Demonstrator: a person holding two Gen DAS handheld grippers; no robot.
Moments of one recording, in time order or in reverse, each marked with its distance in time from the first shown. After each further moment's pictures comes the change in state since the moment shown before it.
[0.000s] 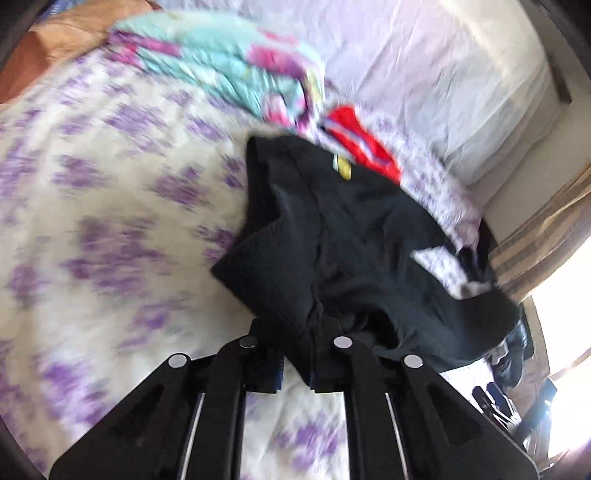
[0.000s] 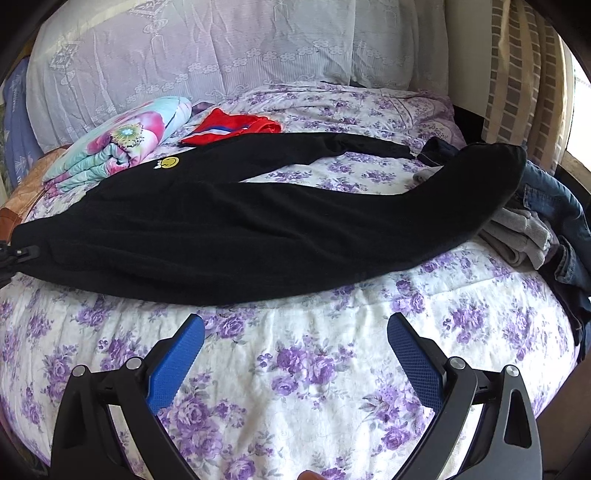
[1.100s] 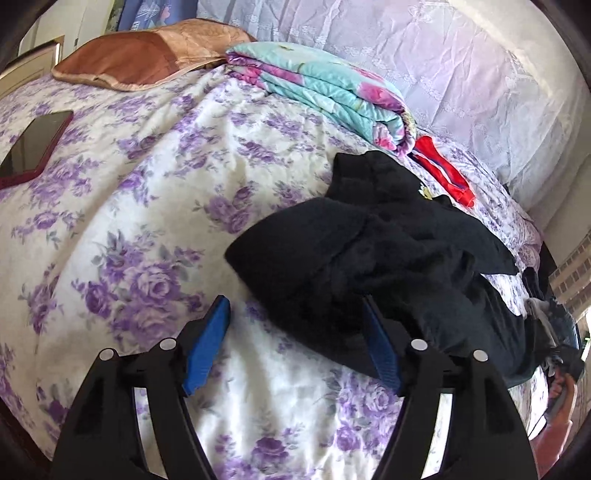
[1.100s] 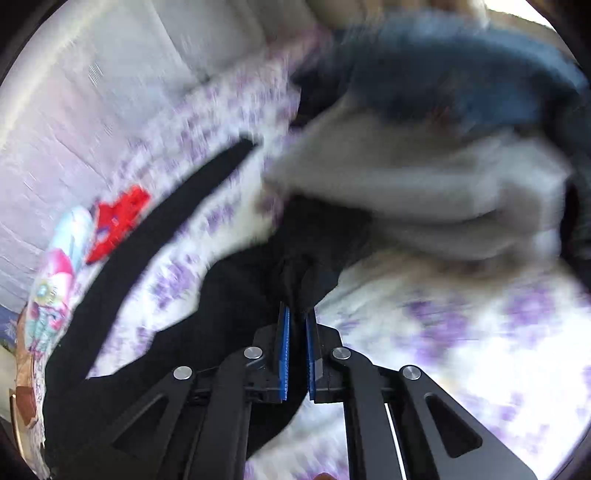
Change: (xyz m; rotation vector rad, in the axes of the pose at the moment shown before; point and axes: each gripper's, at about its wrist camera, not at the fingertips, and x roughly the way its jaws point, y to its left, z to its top) left arm -0.064 0.061 -0.056 -0.046 -0.110 0.289; right arm 0.065 -0.239 0.051 0.532 -0.004 0.006
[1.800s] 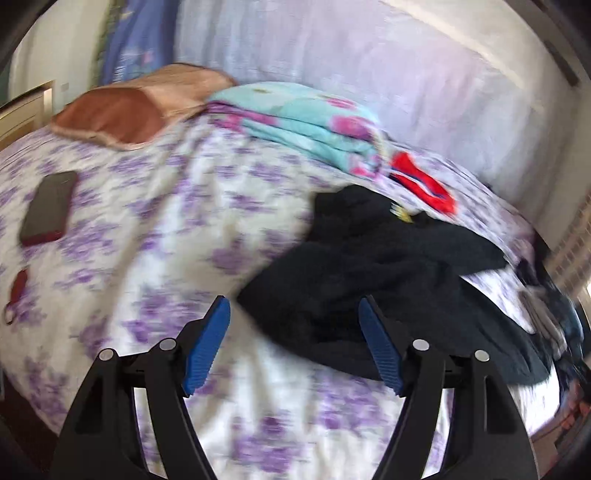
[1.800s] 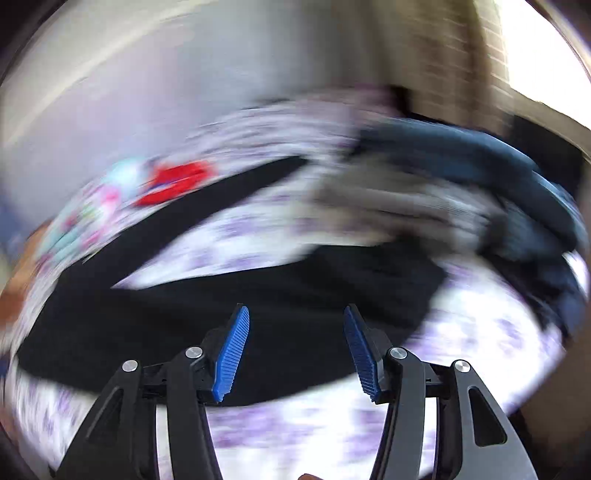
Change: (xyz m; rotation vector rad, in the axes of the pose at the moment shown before) left arm -0.051 -0.023 0.003 0.139 -0.095 -0.012; right arm -0.070 0.097 -0.106 -0.519 -0.028 0.191
